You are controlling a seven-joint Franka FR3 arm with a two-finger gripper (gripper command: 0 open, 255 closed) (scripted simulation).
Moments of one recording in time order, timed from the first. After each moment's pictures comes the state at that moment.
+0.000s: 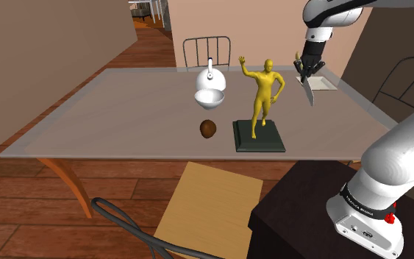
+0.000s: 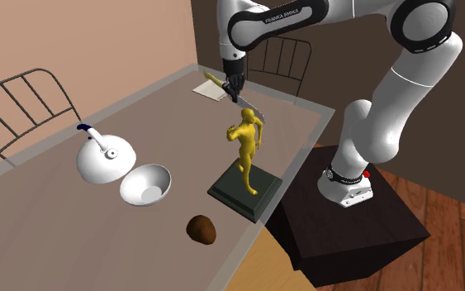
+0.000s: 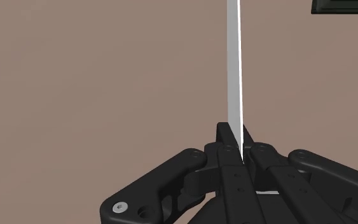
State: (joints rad) arm -0.28 -0.18 -0.32 -2.11 -0.01 1.85 0.18
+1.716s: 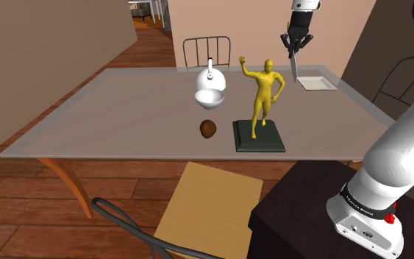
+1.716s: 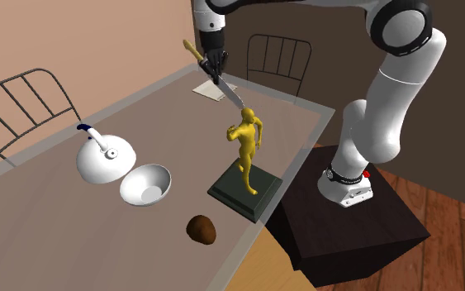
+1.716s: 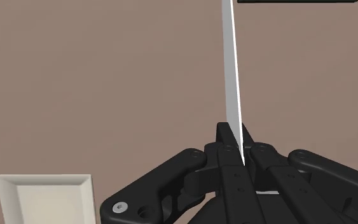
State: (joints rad) arm -0.23 -0.03 -0.27 -1.70 0.04 1.58 0.27
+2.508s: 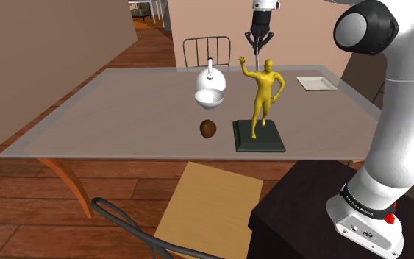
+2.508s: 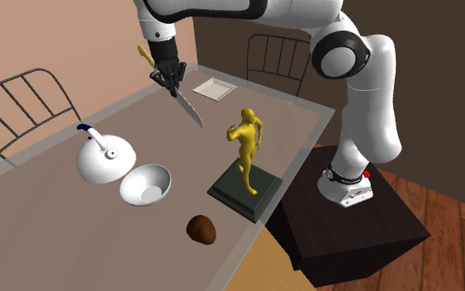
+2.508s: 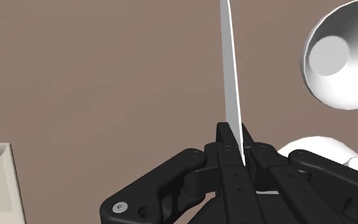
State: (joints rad) arm -0.18 0.38 -0.20 -1.15 0.14 1.45 0.42
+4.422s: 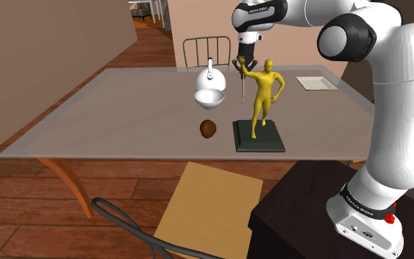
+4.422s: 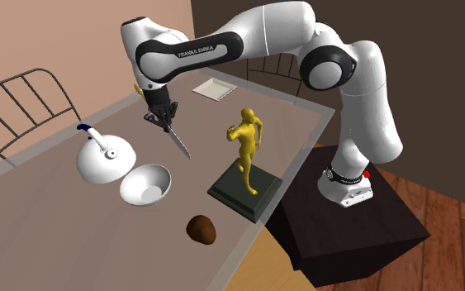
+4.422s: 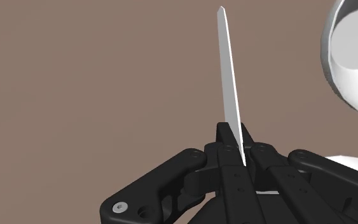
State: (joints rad) arm -0.13 0.50 -0.18 -1.31 0.16 1.72 0.44
